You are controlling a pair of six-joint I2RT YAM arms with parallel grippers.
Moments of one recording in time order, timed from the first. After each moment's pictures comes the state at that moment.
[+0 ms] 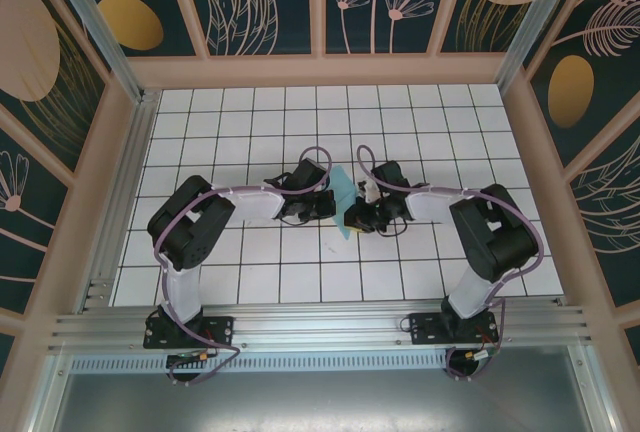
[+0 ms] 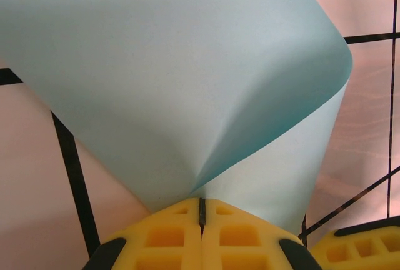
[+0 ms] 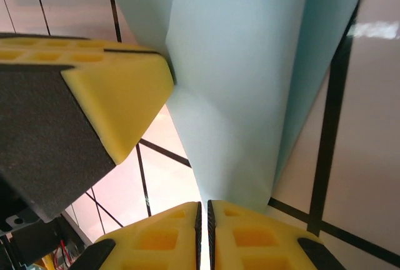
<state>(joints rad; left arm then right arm) -0.74 1.95 1.08 -0.09 0.24 -0.79 0.50 1.69 0.77 -0.20 -0.62 0.64</state>
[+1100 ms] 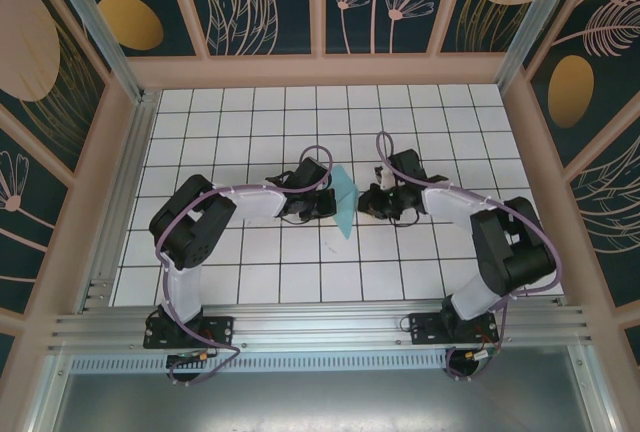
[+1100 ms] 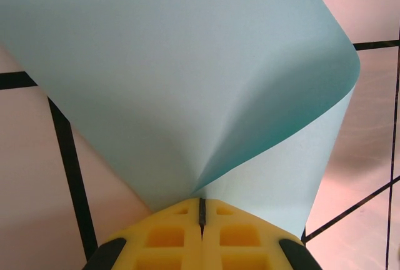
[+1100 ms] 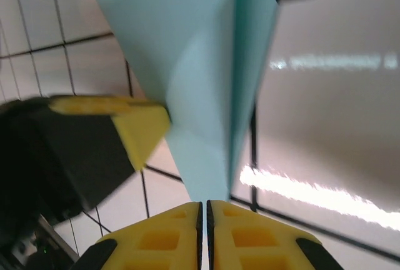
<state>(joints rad) -0.74 1.96 1.11 -0.12 0.23 -0.81 0.40 1.59 0.83 -0.29 -0.54 0.60</state>
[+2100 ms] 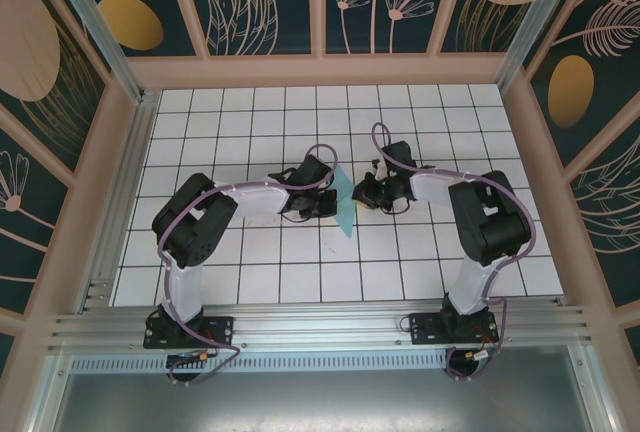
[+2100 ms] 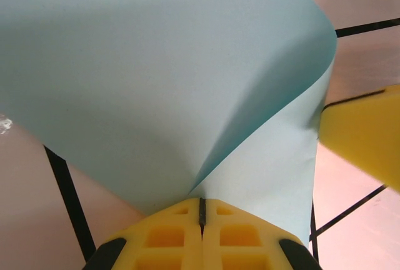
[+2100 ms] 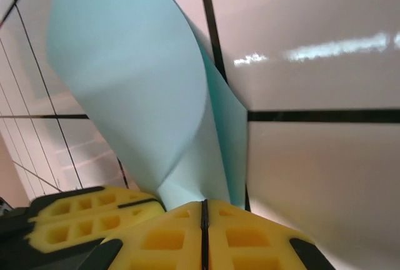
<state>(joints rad) -0.74 1.98 1.16 -0.20 0.23 -0.70 0.38 1.79 0.94 -0.19 -0.55 0.73</state>
